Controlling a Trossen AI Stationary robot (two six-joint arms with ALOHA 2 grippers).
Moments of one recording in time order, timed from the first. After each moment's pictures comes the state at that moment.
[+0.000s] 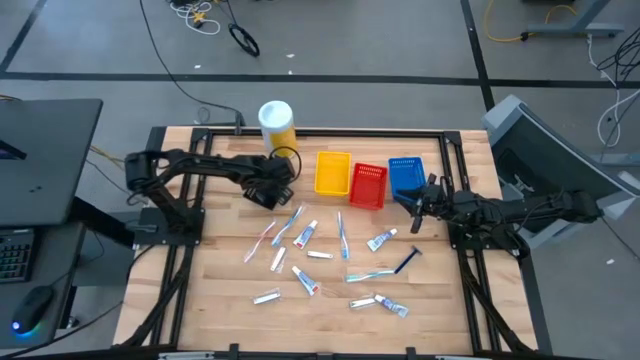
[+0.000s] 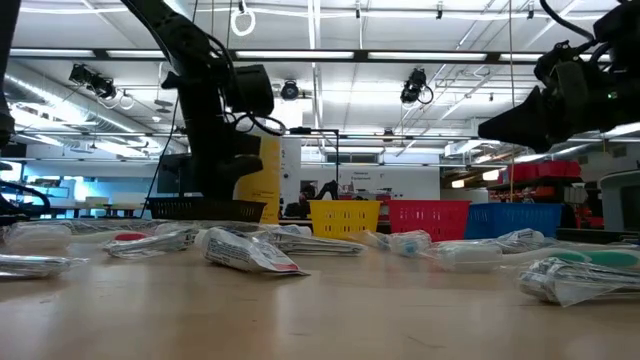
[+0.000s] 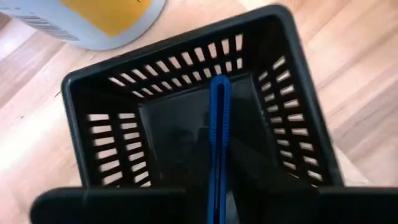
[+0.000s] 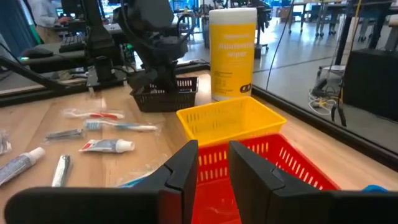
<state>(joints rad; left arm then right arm) 0.33 1.64 0.90 -0.50 -0.33 -0.45 0.04 0.39 0.01 0.23 0.42 0.12</state>
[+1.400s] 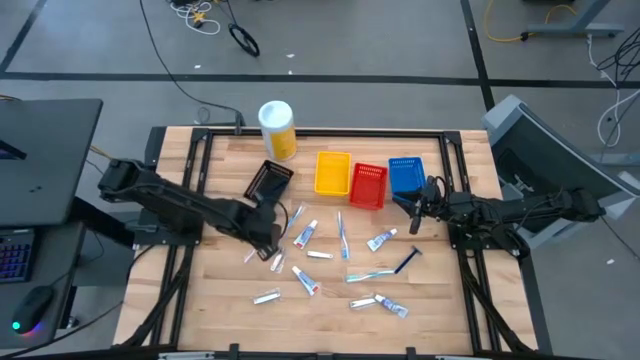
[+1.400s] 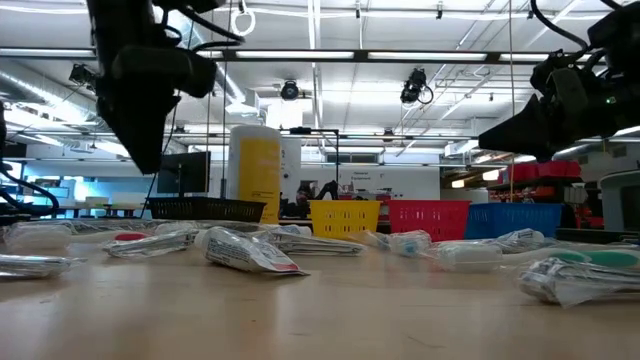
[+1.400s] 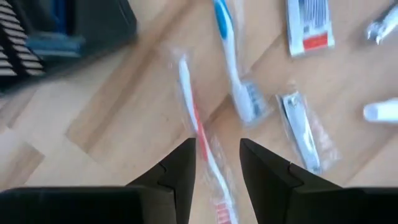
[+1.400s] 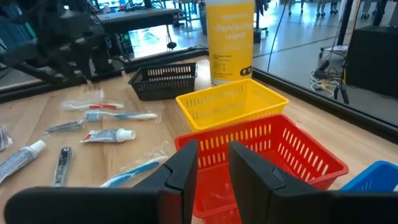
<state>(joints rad) -0.26 1.47 0.96 -0.89 -0.23 -0.95 0.04 0.43 0.01 0.21 0.42 0.19</state>
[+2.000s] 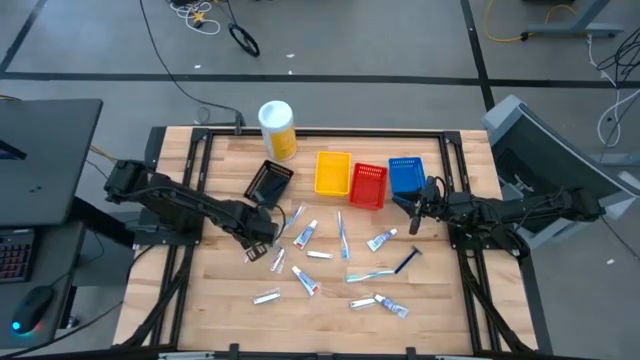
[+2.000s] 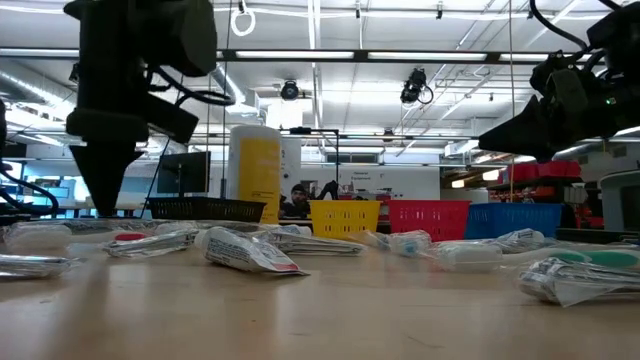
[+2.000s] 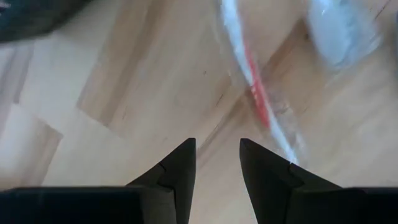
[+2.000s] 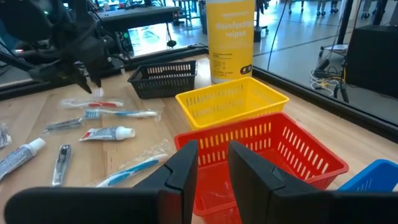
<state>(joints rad) -0.22 1.51 0.83 -0.92 -0.13 -0.79 0.04 0.43 0.01 0.21 0.42 0.19</state>
